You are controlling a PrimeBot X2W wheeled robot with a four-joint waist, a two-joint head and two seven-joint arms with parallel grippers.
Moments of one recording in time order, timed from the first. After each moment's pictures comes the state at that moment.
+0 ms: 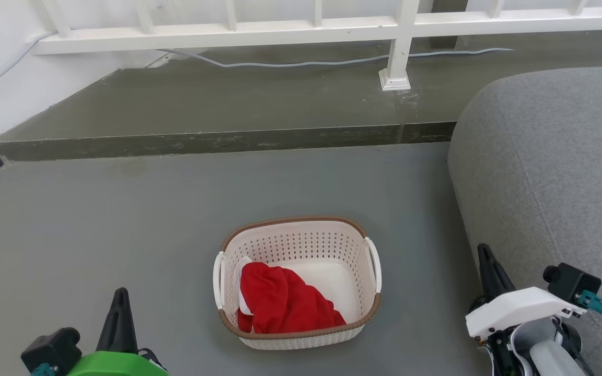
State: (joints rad) left arm 0.13 0.06 -0.11 0.09 -0.57 0.07 -0.19; right arm 0.01 -0.07 0.20 0.27 0.66 -0.07 -0.18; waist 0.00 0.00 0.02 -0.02
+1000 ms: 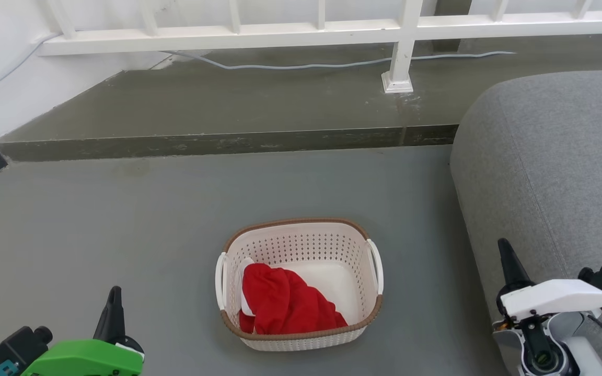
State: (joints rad) left arm 0.08 0.07 -0.07 0.15 -0.98 0.00 -0.09; right arm 0.00 -0.07 0.09 0.27 1.02 0.00 -0.08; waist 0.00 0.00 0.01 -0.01
